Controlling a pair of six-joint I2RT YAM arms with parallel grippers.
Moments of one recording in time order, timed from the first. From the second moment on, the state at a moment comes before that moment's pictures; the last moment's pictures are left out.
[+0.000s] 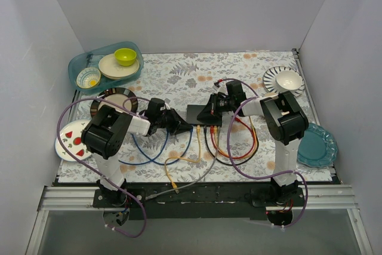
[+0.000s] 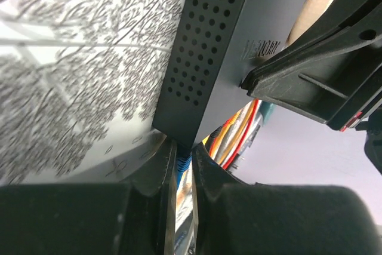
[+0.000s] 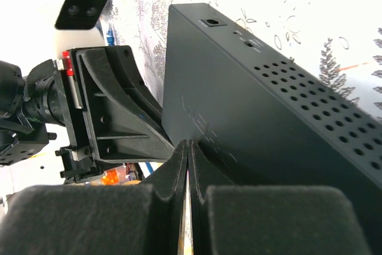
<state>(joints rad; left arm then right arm) -0.44 1.85 0.72 0.41 0.56 -1.15 0.42 2.02 1.05 0.23 -0.83 0.76</state>
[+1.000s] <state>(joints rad) -0.42 1.82 0.76 0.27 0.58 -0.96 0.41 2.10 1.36 -0.03 -0.50 0.65</state>
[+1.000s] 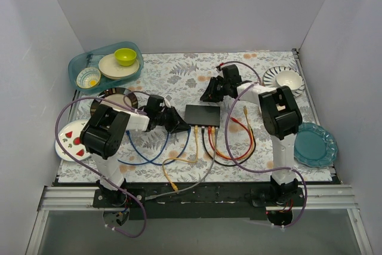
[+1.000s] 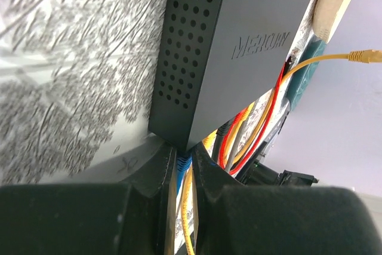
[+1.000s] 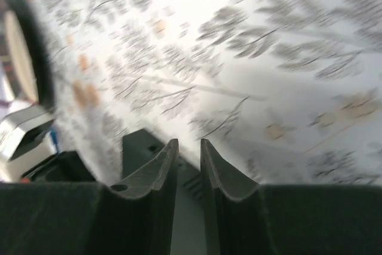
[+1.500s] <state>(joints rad) -0.42 1.93 0.93 0.15 0.65 -0.90 0.37 2.03 1.20 -0.01 -0.42 0.63</state>
